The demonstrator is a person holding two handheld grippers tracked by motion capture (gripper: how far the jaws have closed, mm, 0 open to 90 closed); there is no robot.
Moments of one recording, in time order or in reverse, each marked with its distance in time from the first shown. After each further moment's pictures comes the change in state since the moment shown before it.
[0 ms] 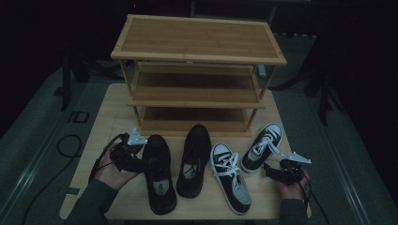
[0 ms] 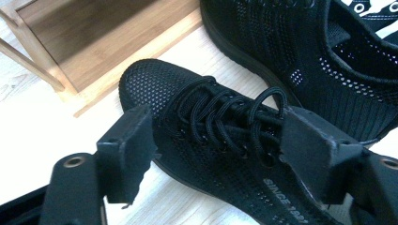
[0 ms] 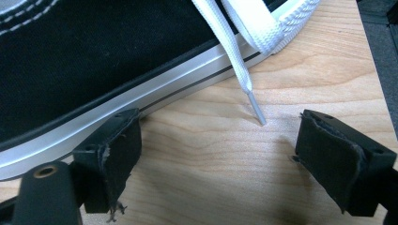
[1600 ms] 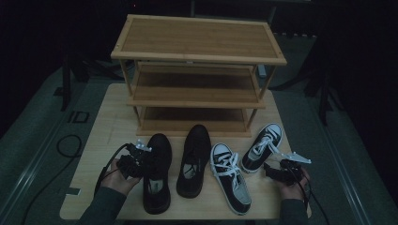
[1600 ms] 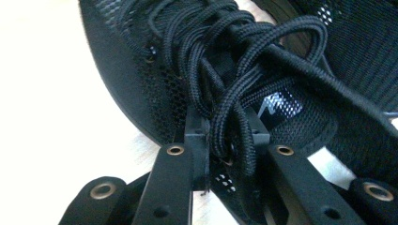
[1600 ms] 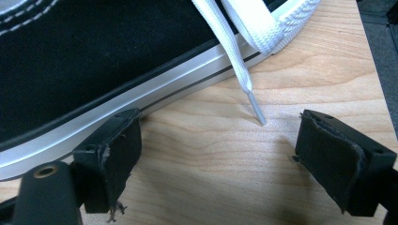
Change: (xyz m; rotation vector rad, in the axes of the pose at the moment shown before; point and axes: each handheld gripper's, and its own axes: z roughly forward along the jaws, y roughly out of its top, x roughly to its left) left arm -0.002 -0.024 0.040 0.174 -0.056 -0.147; right arm 0.000 0.000 0.000 0.000 0.000 0.000
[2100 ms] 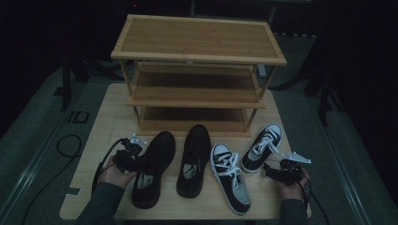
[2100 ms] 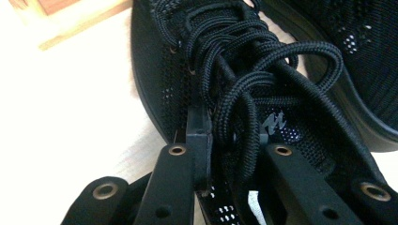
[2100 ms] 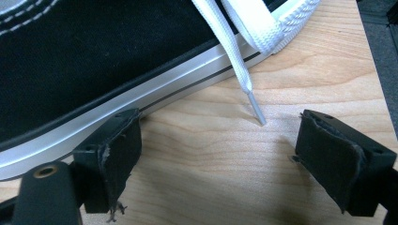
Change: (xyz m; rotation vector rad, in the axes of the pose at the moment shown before) left arm 0.018 0.004 -0.001 -0.050 0.025 -0.015; right arm 0.000 0.000 0.000 0.000 0.000 0.000
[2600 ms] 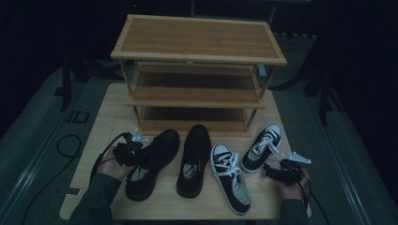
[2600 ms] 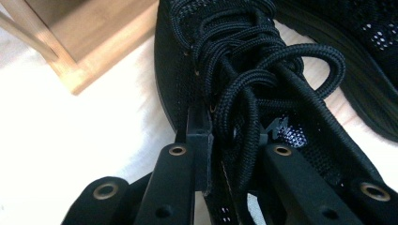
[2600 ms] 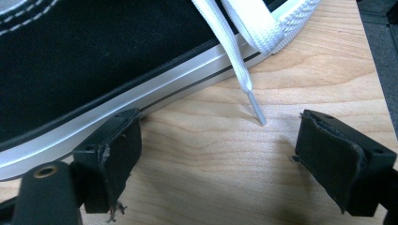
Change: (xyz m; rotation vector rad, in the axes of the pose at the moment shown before) left arm 0.014 0.012 0.003 -0.032 0.039 0.188; right arm 0.000 0.000 0.000 0.000 0.000 0.000
